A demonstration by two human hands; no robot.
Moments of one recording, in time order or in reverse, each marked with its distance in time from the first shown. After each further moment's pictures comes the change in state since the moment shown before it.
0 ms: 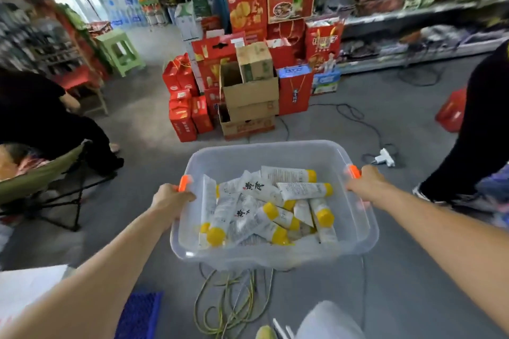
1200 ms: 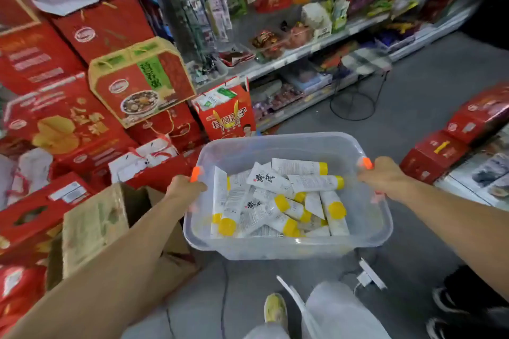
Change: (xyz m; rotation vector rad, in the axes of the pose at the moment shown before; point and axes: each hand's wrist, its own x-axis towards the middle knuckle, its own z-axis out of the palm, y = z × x) left_hand 0.619 0.836 0.471 0.182 -0.255 0.269; right_hand 0.878 -0.147 -0.382 0.175 0.268 0.322
